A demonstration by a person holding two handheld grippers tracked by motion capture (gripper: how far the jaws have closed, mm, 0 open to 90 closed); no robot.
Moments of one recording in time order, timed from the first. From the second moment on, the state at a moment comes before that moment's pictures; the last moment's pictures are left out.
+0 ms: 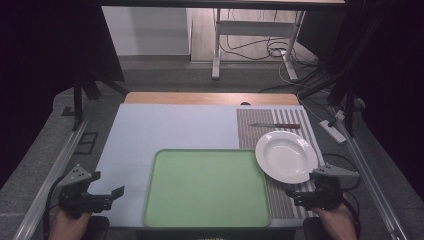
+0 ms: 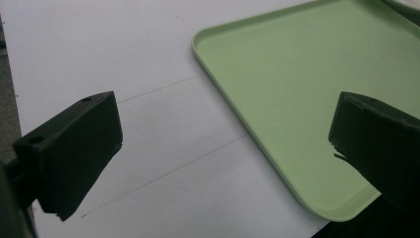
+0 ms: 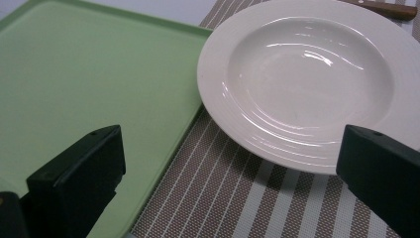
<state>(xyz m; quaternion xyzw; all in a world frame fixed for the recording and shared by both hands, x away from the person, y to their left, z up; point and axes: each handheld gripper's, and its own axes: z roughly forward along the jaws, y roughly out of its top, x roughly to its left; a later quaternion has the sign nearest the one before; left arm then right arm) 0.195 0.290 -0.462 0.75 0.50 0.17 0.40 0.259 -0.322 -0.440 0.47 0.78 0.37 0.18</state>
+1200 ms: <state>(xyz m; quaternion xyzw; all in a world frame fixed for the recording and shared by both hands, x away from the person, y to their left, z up) 0.190 0.288 -0.462 0.75 0.50 0.17 0.39 0.272 -0.307 -0.438 0.45 0.80 0.36 0.17</state>
